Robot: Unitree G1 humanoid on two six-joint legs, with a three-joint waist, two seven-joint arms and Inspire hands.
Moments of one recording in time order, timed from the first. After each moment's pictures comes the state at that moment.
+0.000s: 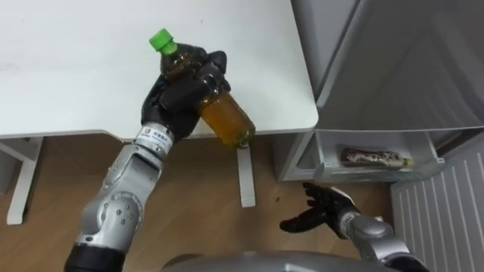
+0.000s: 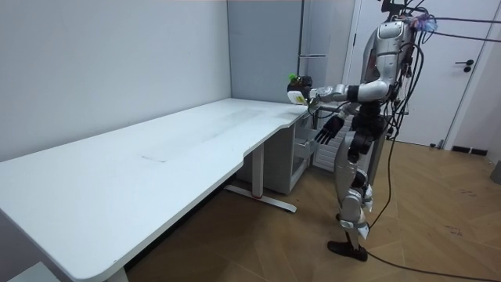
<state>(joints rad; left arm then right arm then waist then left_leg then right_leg) 0.15 0.22 -0.16 -0.03 -0.91 0.14 -0.18 0.04 -0.20 0.18 0.84 -0.02 0.07 0.20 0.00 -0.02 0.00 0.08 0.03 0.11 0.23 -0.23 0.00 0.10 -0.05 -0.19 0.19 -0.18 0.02</state>
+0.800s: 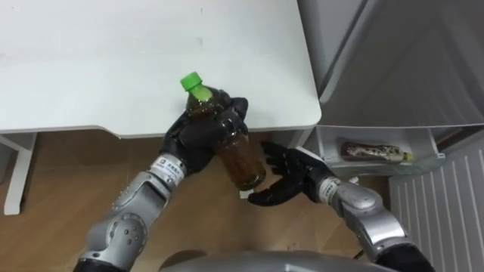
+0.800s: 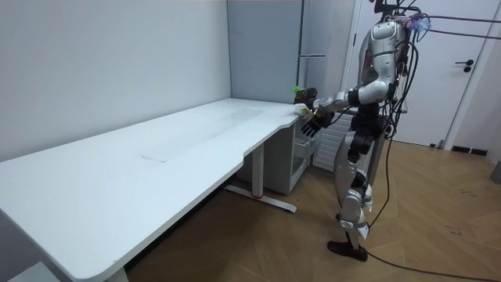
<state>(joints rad) 0.19 0.26 -0.23 0.06 -0.81 0.15 -0.34 0.07 -0.24 0.27 0.44 0.03 0.11 0.44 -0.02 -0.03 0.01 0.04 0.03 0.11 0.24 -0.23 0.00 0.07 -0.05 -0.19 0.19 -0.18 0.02</state>
